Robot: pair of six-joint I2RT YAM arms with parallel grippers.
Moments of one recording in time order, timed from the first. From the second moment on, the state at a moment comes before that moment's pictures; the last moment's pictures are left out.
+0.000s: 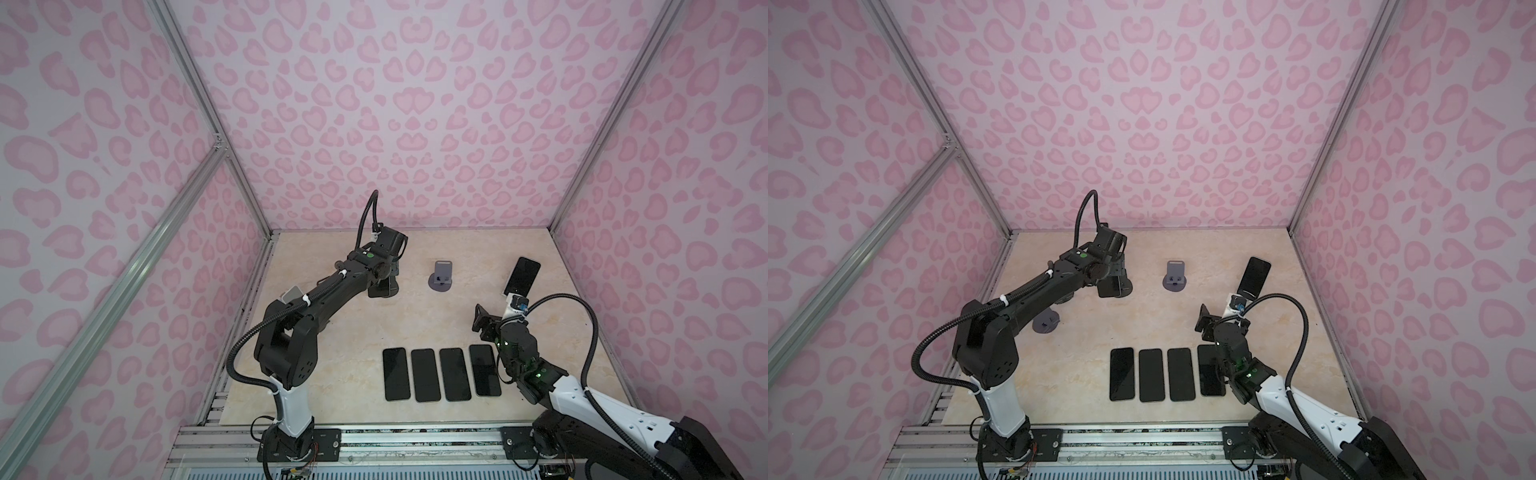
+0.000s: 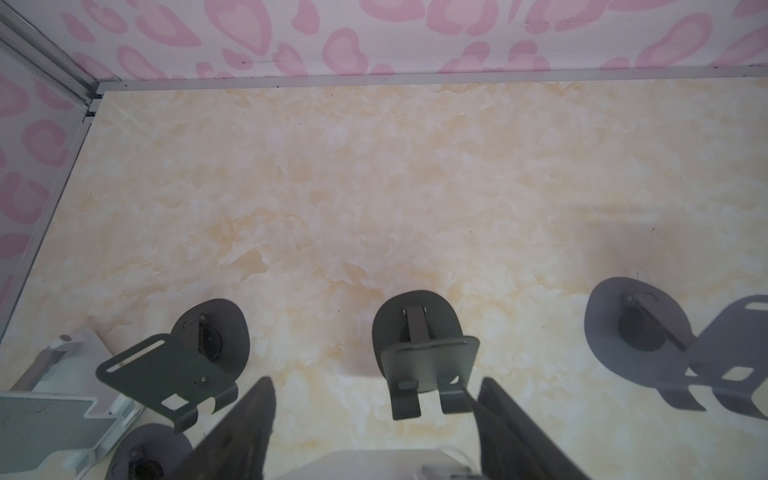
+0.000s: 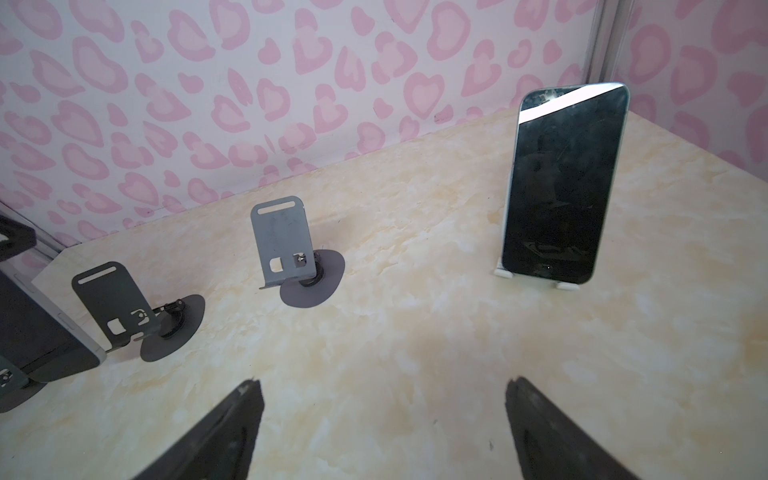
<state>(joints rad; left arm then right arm) -0.57 1.84 1.58 -0.63 -0.47 -0.43 0.60 0.94 0.27 0.31 0.55 0.49</state>
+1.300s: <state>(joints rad) -0.57 1.34 1.08 -0.65 -0.44 -0.46 0.61 0.98 0.29 0.33 0.48 0.51</state>
